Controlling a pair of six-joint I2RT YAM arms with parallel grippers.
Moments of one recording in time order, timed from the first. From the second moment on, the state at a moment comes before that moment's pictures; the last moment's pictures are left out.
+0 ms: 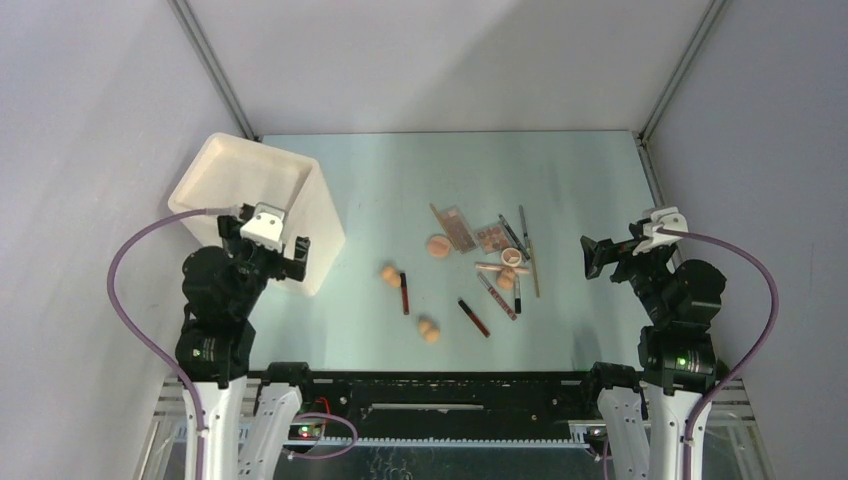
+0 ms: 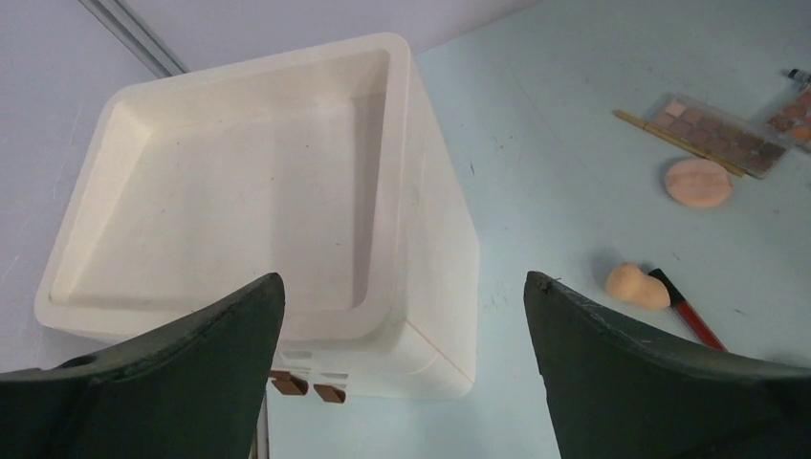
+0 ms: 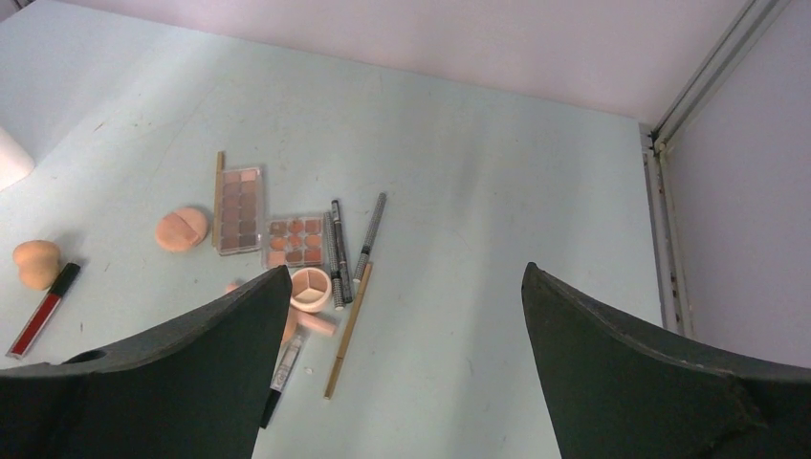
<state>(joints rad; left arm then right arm) 0.01 0.50 0.91 -0.57 0.19 0.33 -0.16 0.44 0.80 -0.45 -0.38 -0.10</state>
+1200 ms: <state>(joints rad) 0.02 0.98 1.09 -0.67 0.19 0.39 -0.16 0.43 0.80 -0.46 -0.47 -0.15</state>
